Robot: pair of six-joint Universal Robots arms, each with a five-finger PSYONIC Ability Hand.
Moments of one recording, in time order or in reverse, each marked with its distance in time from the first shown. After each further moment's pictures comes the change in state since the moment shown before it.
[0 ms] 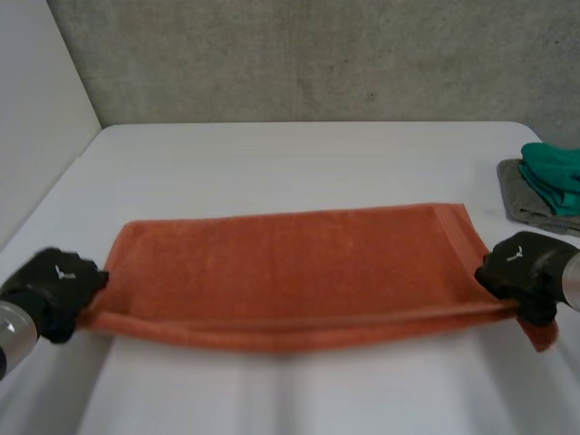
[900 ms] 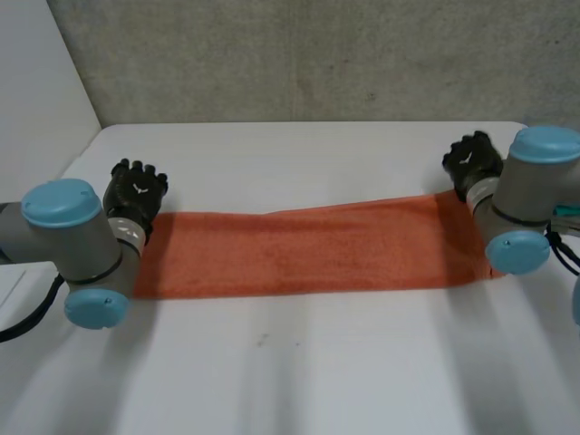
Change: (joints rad) left arm -0.302 -0.772 0.631 0.589 -0.306 -0.149; right arm 0.179 0.725 -0.756 -0.631 0.272 0.120; left_hand -0.943 -0.979 -0.969 -0.984 -0.915; right_hand -0.788 -0.961 -0.667 -0.958 -0.935
